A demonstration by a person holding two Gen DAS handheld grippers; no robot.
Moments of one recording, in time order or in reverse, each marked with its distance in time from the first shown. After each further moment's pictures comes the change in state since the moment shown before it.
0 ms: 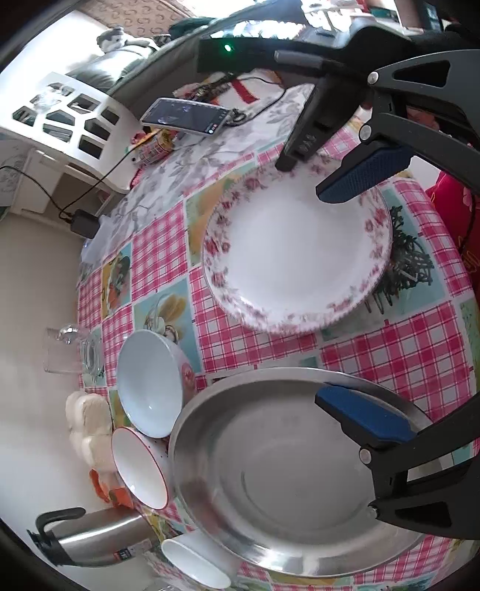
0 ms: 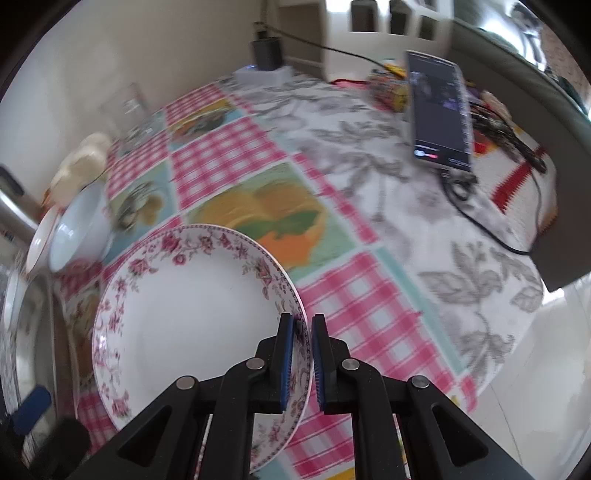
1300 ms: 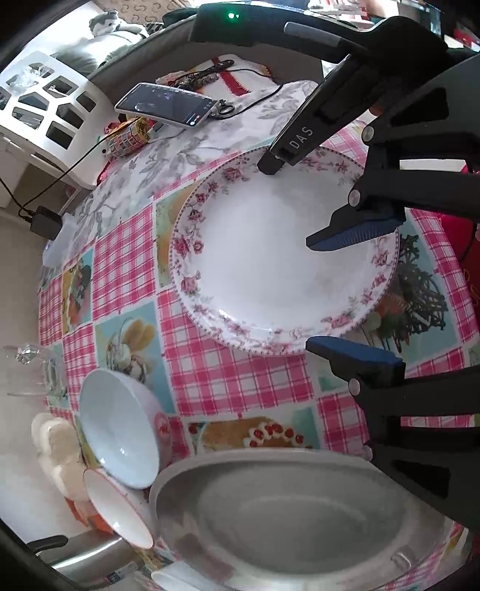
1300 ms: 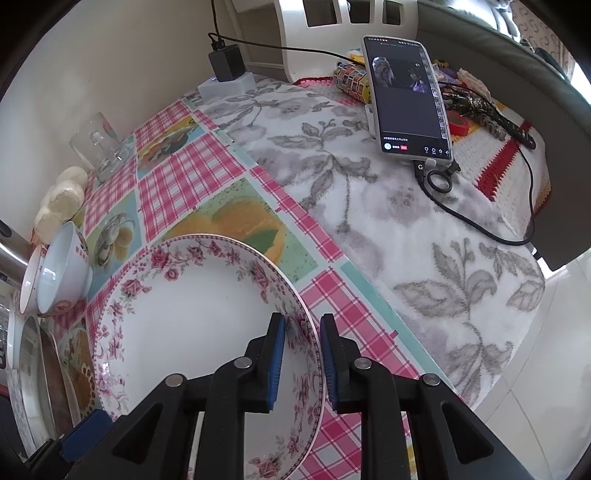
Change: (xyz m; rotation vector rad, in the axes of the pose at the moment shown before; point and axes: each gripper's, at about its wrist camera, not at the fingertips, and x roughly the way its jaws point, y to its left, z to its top) left arm 0.040 -0.024 0.014 -0.033 0.147 -0.001; right arm 0.013 -0.016 0.007 0.086 -0.004 0.014
